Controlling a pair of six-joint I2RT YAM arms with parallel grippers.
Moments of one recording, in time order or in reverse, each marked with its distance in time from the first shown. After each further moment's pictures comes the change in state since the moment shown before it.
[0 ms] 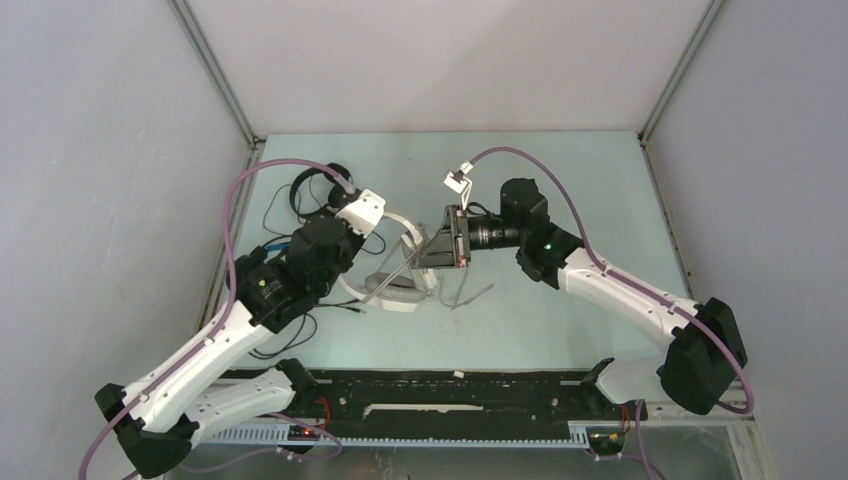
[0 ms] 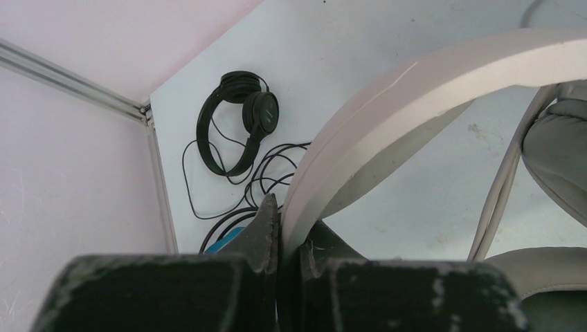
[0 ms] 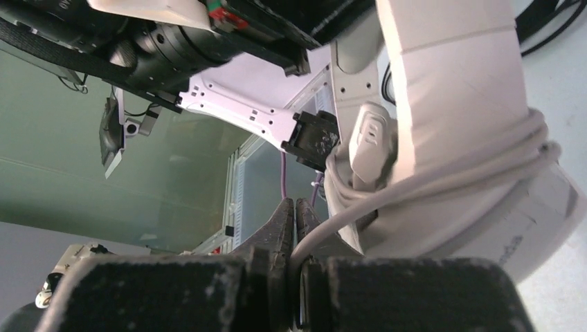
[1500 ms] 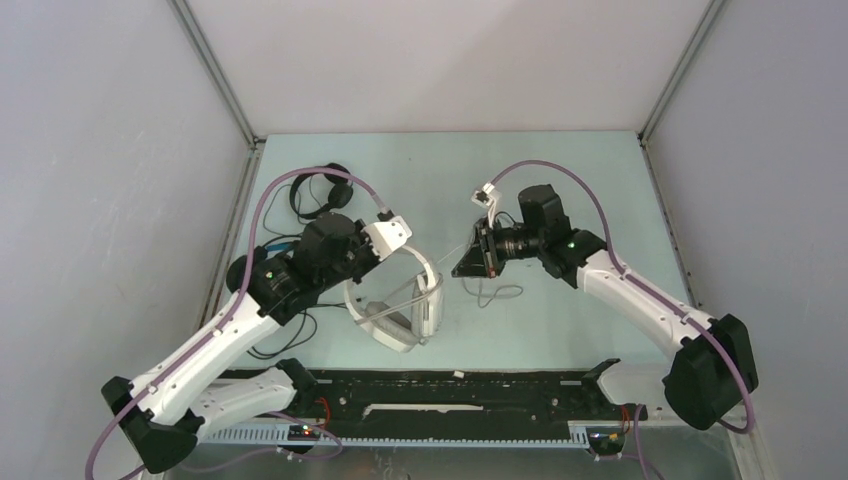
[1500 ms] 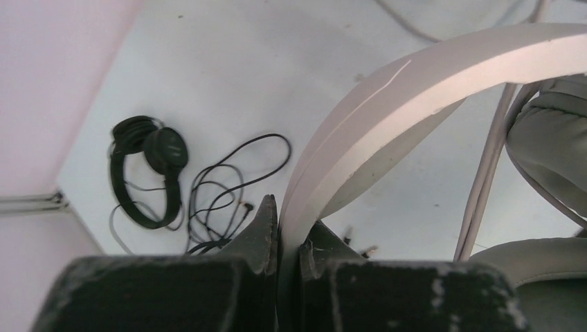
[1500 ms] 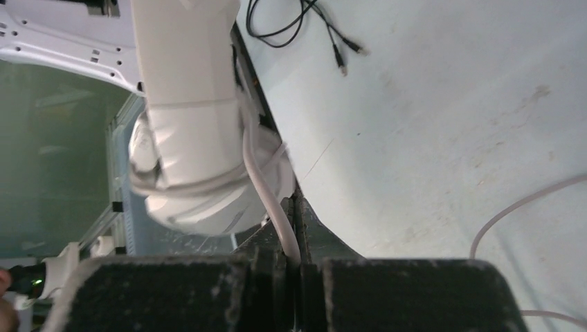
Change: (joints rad) left arm 0.031 0.051 0.017 -0.135 0.447 0.141; right arm -0.161 -0.067 -0.068 -0.407 0.080 -0.493
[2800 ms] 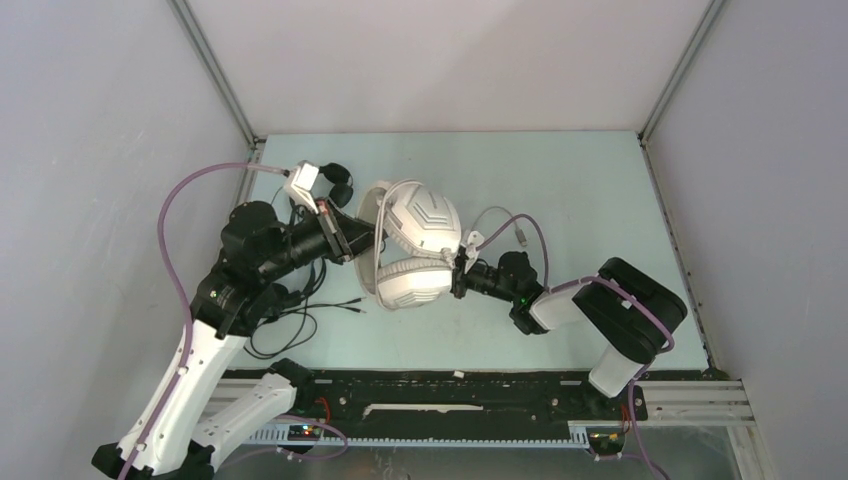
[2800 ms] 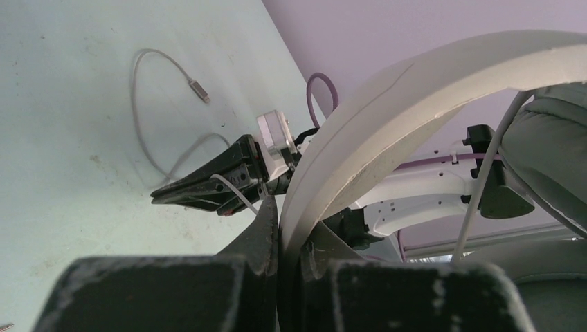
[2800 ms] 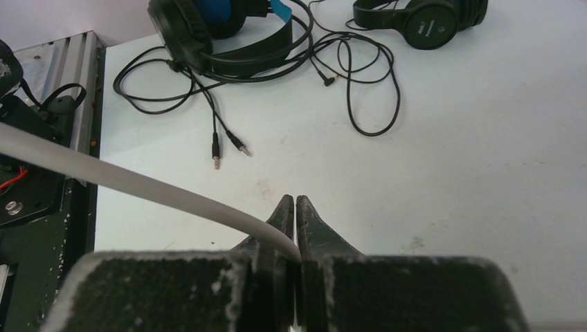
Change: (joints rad) left arm 0.283 -0.154 0.085 0.169 0.517 -1.143; right arm 0.211 0.406 -0.472 1.396 0.384 -0.209
